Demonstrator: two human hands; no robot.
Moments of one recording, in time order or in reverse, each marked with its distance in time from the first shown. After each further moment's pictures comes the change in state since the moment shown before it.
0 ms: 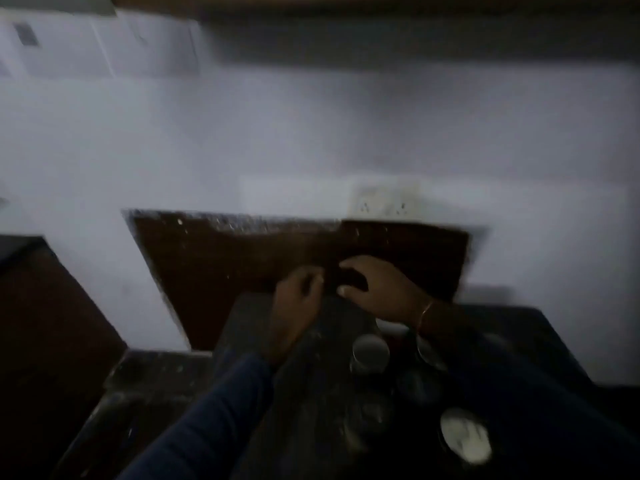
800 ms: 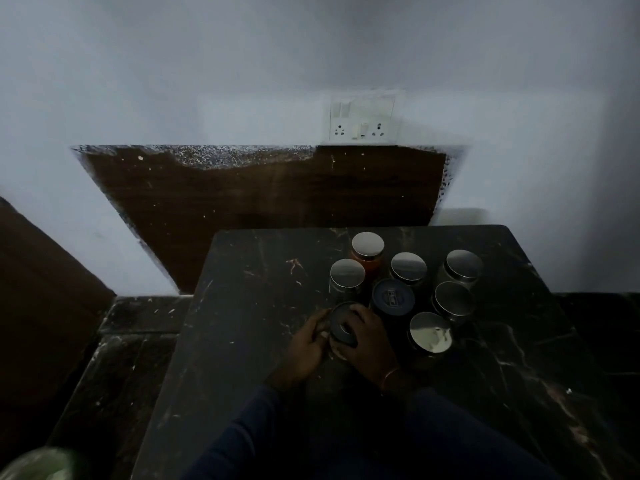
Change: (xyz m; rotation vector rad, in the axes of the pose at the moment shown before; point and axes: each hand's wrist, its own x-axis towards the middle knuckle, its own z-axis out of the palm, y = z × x) left_hand -0.180 -0.084 0.072 -0.243 -0.475 -0.498; right_hand -0.155 0.075 0.195 0.139 -0.022 0.363
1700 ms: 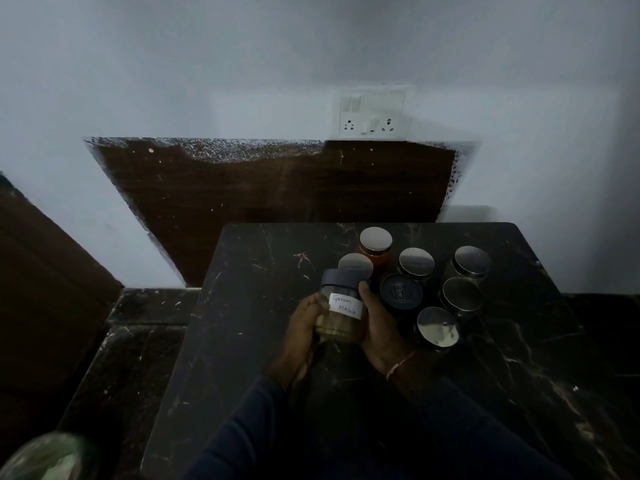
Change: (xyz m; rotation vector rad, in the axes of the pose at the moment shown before) left_hand -0.028 0.051 -0.014 -0.668 0.031 -0.124; right_hand 0.004 -0.040 -0.025 1.477 -0.127 0.456
